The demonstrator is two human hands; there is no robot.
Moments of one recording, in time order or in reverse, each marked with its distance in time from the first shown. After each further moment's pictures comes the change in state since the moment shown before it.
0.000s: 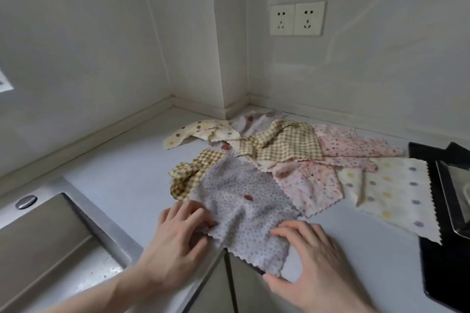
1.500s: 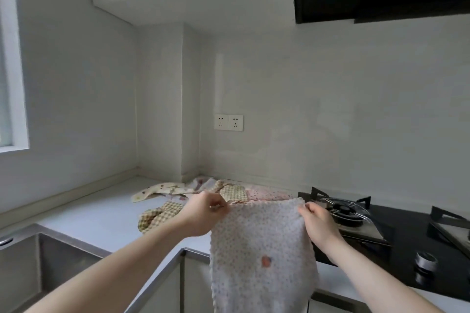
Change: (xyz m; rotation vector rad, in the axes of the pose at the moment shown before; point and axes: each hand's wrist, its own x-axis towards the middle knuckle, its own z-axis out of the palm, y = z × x) left_hand -0.005 0.170 -0.082 -0.312 0.028 0.126; right_hand -0.120 -0.005 -0.172 0.538 0.538 0.462
